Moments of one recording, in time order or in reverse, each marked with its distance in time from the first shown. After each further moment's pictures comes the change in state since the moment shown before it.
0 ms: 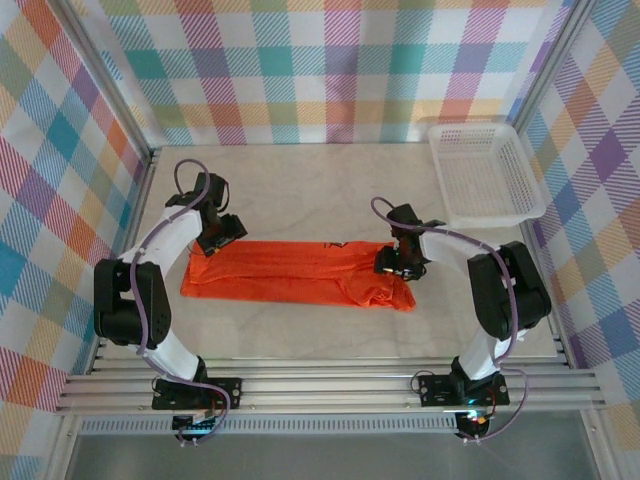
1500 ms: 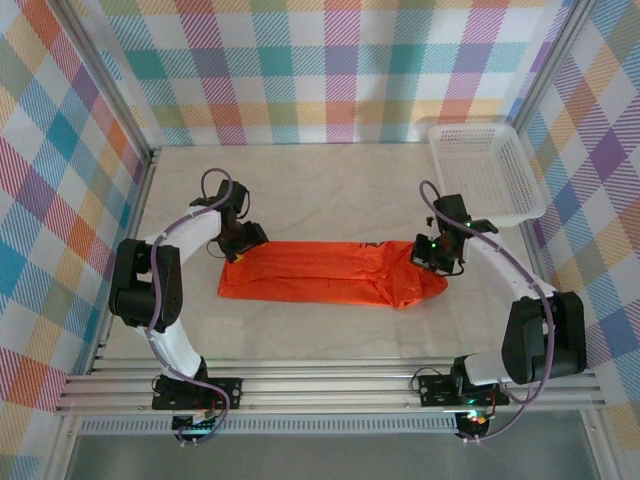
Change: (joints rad) left arm -0.080 0.138 -0.013 0.091 0.135 -0.037; right arm -0.203 -0.317 -0.013 -0.168 -0.145 -0.050
